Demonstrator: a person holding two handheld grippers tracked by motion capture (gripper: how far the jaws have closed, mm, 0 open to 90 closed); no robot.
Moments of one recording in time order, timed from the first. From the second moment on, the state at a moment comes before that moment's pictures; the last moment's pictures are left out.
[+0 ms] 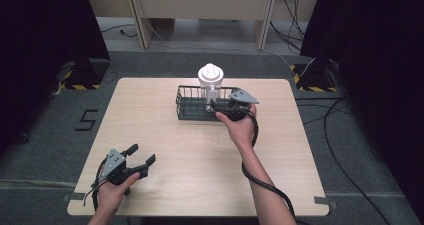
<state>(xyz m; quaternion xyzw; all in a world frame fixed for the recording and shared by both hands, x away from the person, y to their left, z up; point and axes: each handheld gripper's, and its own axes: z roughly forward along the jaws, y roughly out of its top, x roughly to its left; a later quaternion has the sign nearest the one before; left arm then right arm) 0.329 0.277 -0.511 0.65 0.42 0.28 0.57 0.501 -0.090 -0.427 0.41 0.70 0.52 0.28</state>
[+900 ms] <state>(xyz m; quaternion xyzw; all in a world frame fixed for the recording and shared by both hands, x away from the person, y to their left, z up) 0.328 0.276 -0.512 0.65 0.42 0.28 0.56 0.449 -0.160 -0.438 0.41 0.70 0.50 0.29</state>
